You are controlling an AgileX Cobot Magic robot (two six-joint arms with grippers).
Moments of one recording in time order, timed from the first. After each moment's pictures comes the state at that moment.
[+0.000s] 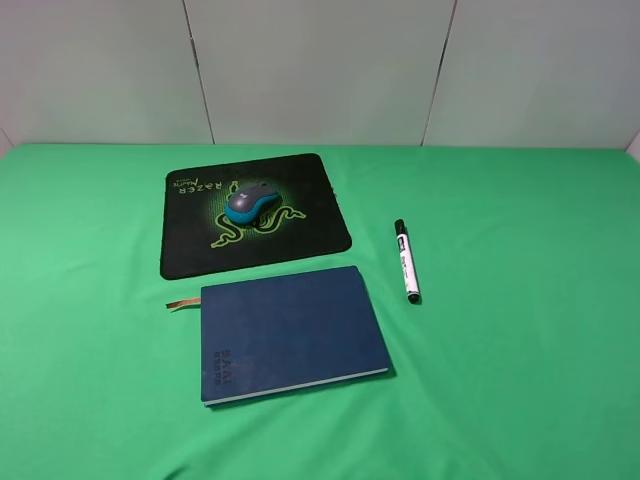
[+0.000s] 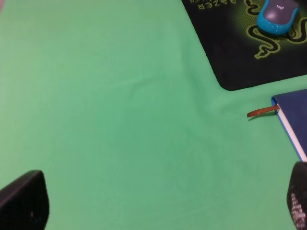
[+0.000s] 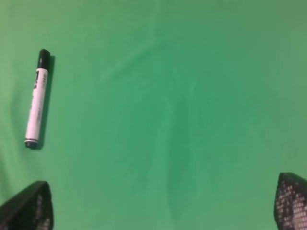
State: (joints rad) left arm 0.03 0.00 -0.50 0.00 1.06 0.03; right arm -0.02 0.66 -0.68 0.06 0.88 -0.03
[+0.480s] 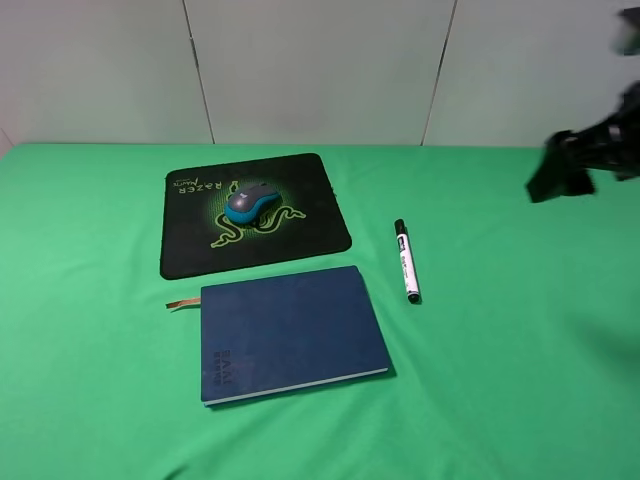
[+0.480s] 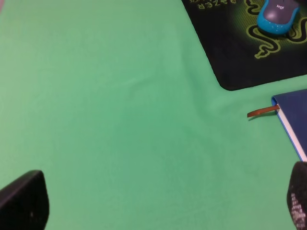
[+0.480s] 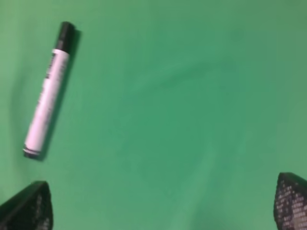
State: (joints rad) left arm 0.03 0.00 -0.50 0.00 1.06 0.03; right arm 0.18 1.31 -0.97 0.02 0.79 -0.12
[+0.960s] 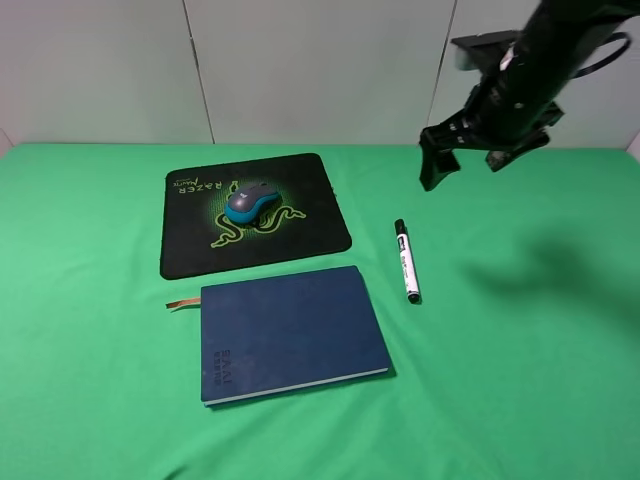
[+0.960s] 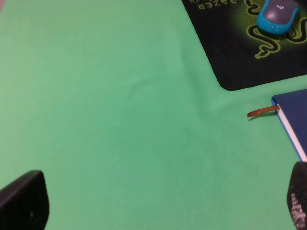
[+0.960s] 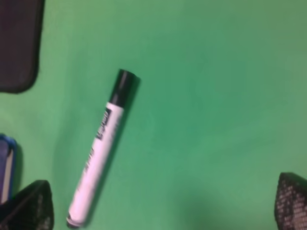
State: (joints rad) left arm 0.03 0.00 -0.50 0.00 1.06 0.03; right arm 0.33 1.76 -1.33 0.01 0.85 -0.02
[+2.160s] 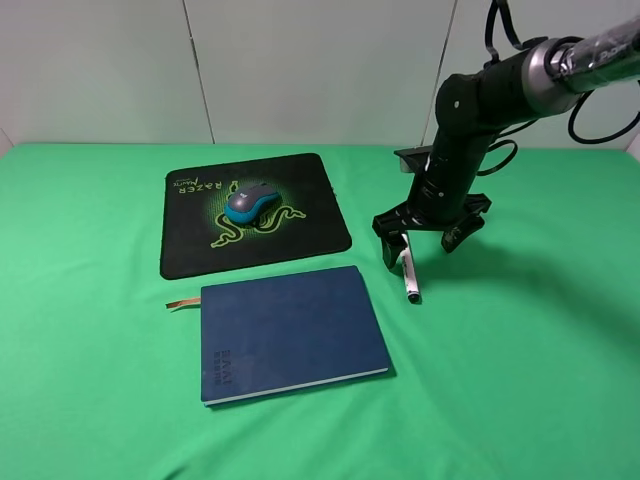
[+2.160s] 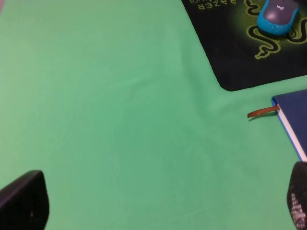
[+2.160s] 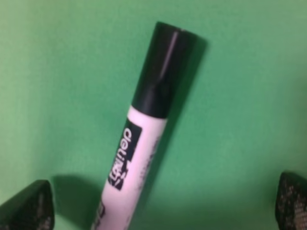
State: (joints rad) left arm 0.03 0.00 -0.50 0.00 1.06 0.03; right arm 0.37 2.10 -1.36 0.06 0.81 0.03
